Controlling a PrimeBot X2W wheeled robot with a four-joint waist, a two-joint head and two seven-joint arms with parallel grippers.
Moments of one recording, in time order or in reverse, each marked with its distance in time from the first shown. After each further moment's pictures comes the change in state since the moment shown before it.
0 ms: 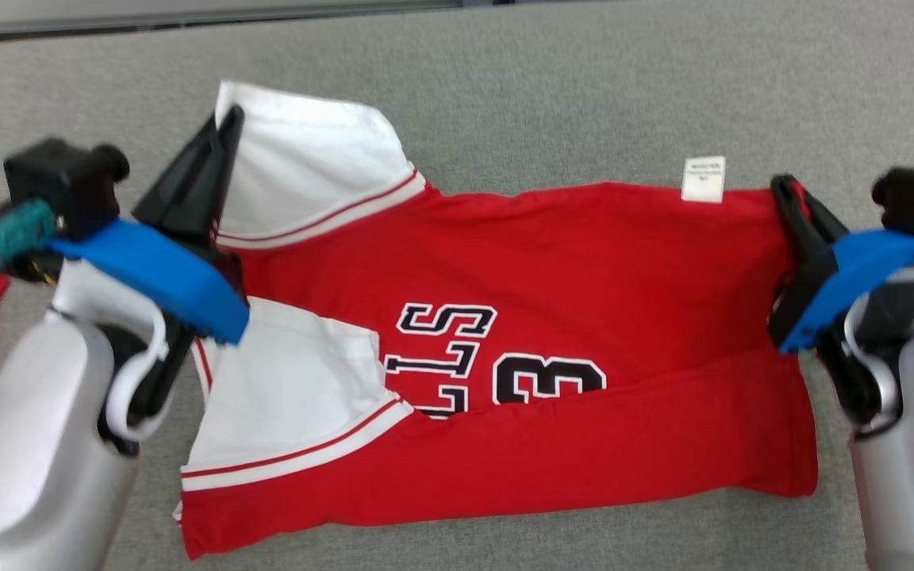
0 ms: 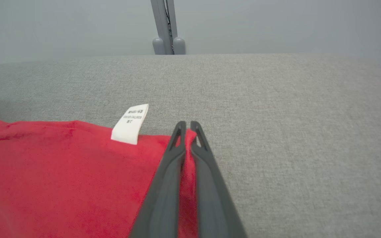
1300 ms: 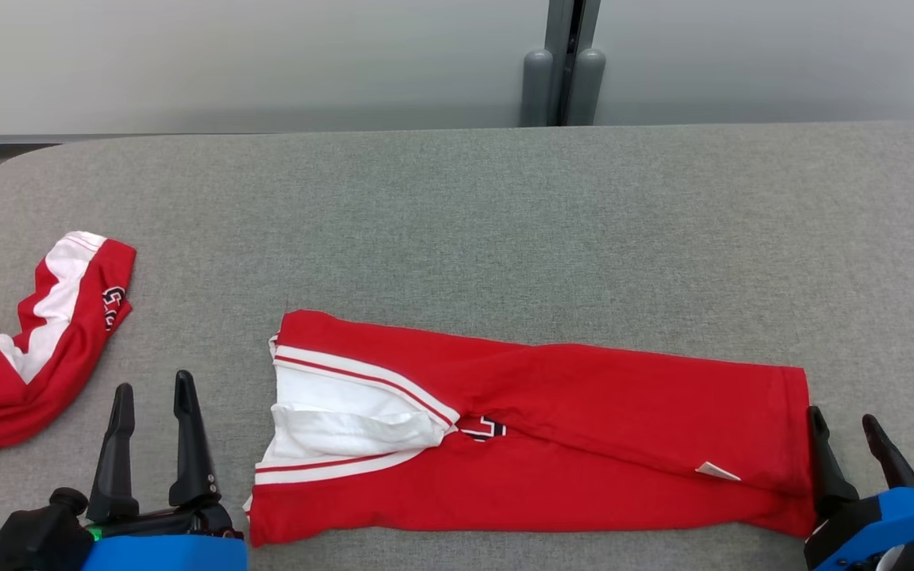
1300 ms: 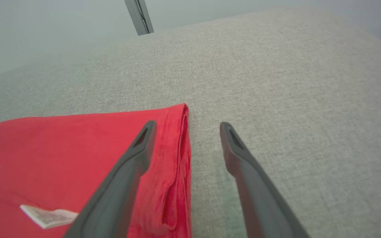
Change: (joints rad) left arm 0.686 -0.290 0.336 -0.144 0.113 0.061 -0.380; right arm 0.529 0.096 -0.186 -0.081 0.011 0.000 -0.286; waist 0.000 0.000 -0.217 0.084
